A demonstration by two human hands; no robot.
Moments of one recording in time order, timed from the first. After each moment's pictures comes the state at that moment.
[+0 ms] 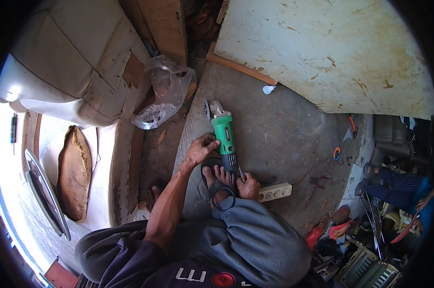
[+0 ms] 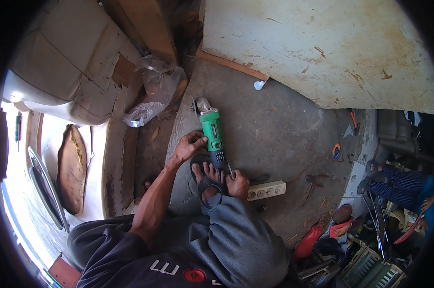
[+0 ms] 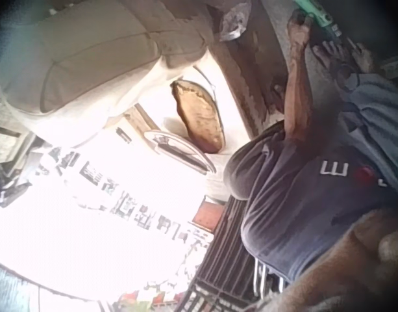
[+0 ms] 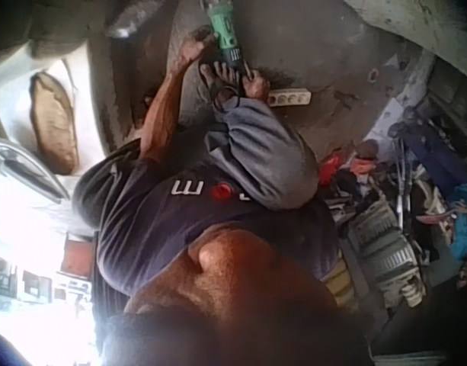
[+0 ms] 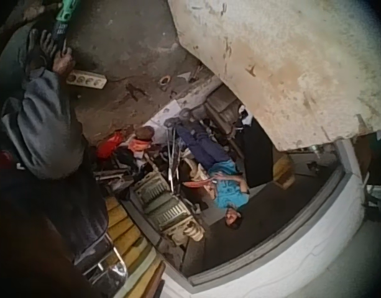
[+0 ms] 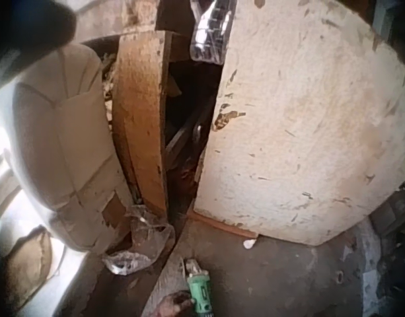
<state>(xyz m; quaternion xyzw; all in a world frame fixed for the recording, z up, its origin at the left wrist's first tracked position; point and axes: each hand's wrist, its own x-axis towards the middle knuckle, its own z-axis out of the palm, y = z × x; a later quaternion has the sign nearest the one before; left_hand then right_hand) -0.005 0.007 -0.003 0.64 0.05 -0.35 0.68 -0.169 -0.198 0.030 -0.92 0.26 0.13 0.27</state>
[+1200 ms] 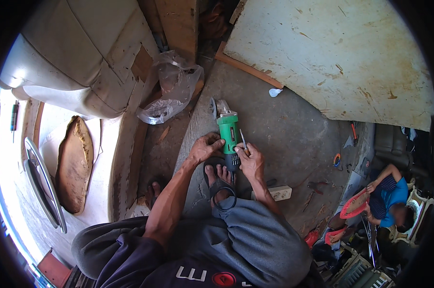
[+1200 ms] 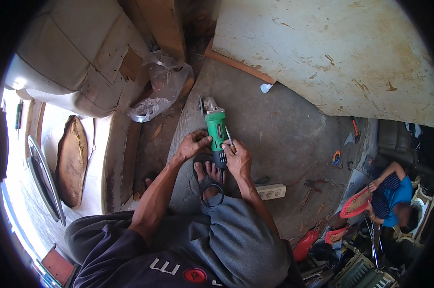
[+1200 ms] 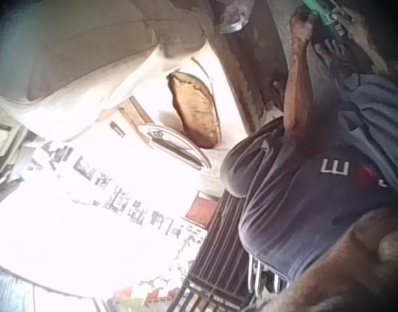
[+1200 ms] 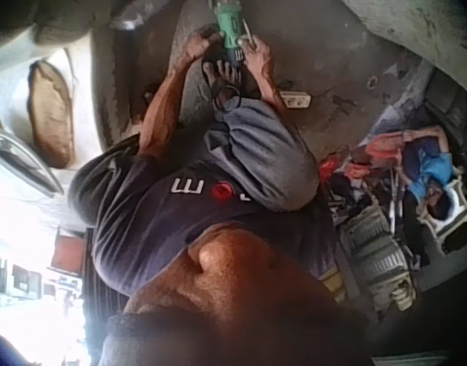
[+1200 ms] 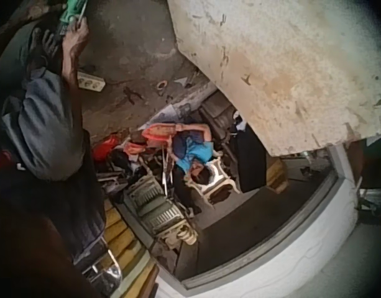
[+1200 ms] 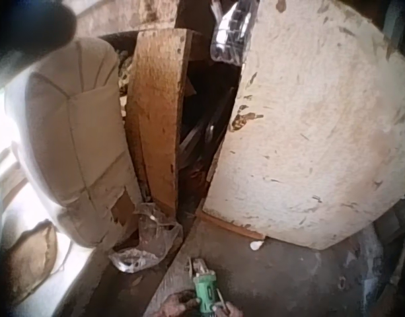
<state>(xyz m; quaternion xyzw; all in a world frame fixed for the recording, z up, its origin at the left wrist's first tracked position) -0.004 0.010 0.012 0.67 0.05 -0.34 0.66 -0.054 -0.177 0.088 -0.86 0.23 0.12 0.45</state>
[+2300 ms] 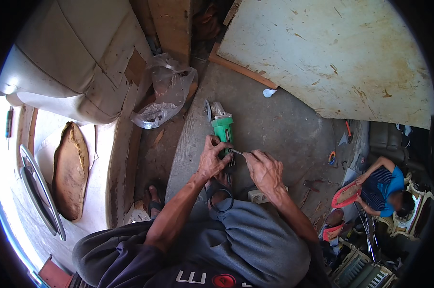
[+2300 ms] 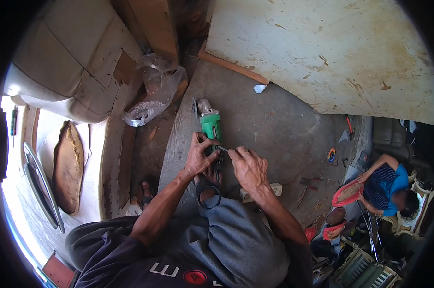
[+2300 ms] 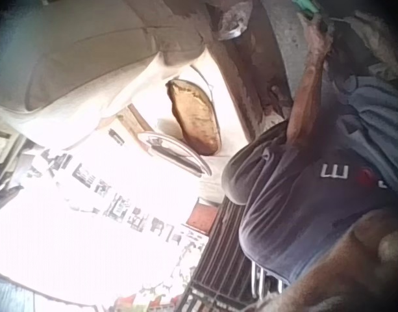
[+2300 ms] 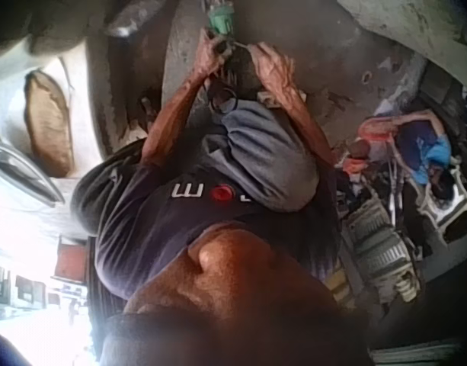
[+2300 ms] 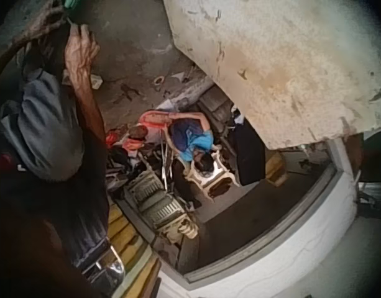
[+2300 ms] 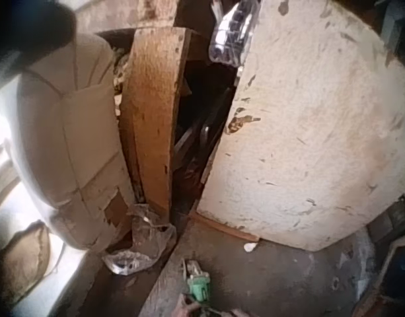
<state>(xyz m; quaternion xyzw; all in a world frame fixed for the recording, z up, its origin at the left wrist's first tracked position) -0.035 -0.024 0.042 0.80 -0.08 -0.11 0.59 -0.048 -0.195 0.185 -0.98 -0.13 0.07 0.10</state>
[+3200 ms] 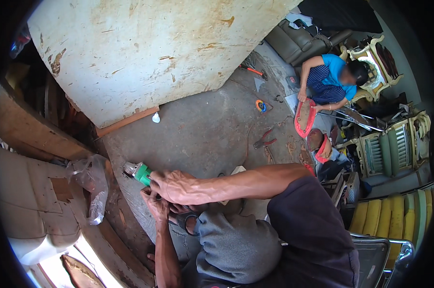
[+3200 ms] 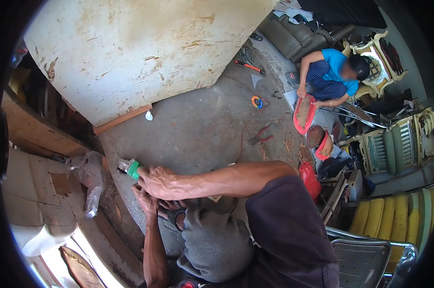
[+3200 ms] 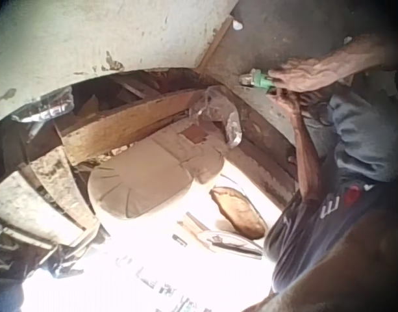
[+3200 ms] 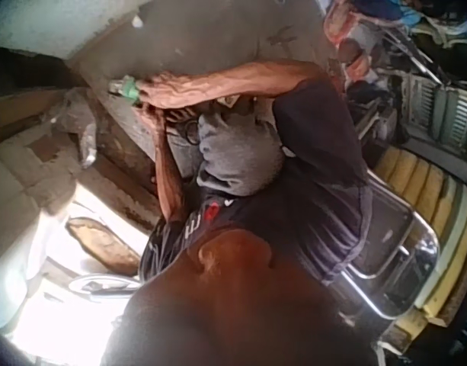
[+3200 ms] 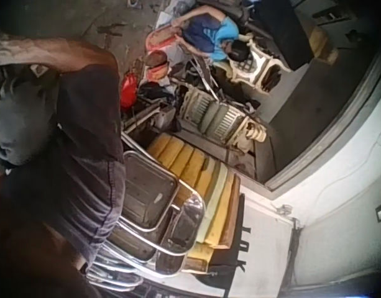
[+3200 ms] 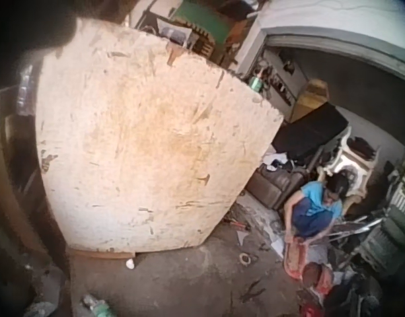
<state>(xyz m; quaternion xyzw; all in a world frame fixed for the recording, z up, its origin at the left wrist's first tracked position) -0.034 -0.029 0.014 0.78 -0.14 -0.06 0.61 -0.022 -0.170 0.177 -0.97 -0.07 0.11 0.19</state>
